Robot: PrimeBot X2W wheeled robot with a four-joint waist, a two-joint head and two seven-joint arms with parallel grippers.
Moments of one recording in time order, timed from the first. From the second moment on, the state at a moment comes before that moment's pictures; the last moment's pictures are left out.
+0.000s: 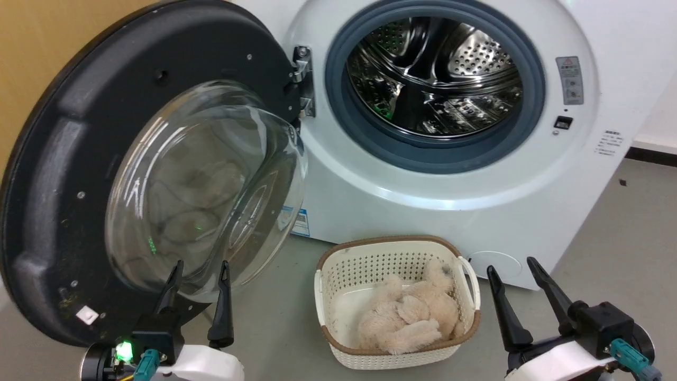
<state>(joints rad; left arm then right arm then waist) 0.04 0.05 -0.02 -0.02 -0.02 0.02 -0.13 0.02 -0.07 0.07 0.03 0.12 0.13 -0.13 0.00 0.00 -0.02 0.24</state>
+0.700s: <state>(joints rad) 0.06 0.05 -0.02 -0.05 -0.03 0.04 -0.18 0.03 -0.08 0.12 0.05 0.16 0.13 -0.18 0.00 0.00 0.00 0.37</state>
